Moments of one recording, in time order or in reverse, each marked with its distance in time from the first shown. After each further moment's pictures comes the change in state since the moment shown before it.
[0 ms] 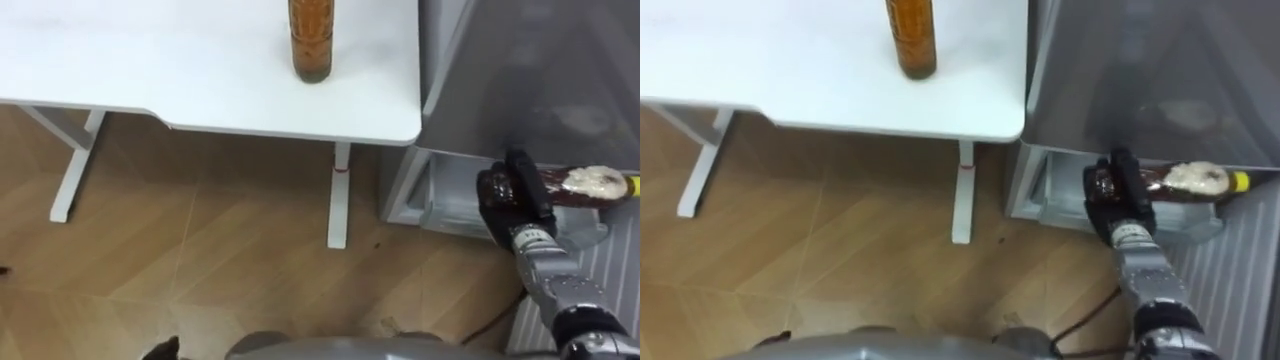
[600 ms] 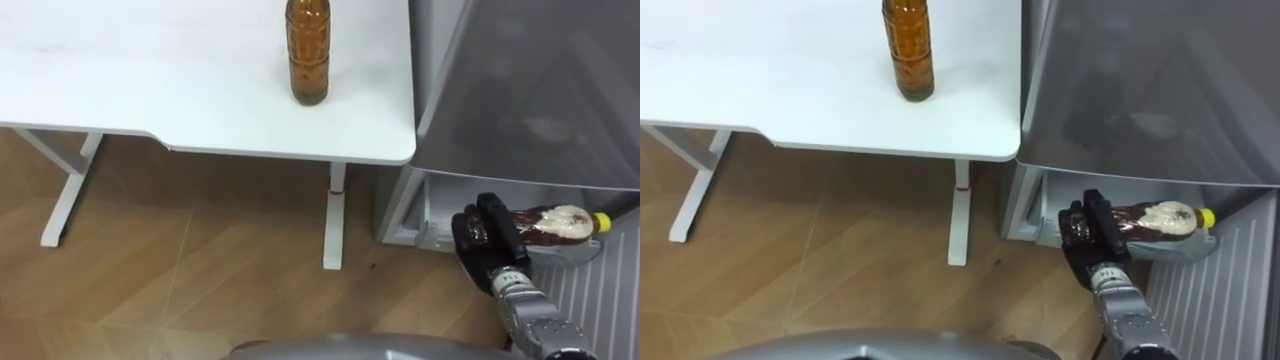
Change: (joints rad) left arm 0.102 -0.036 -0.001 0.044 -0.066 -0.027 0.067; right arm 0.226 0.055 0.077 -0.099 0.012 -0.008 0.030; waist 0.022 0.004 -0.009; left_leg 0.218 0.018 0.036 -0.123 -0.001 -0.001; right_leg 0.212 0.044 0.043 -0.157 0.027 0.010
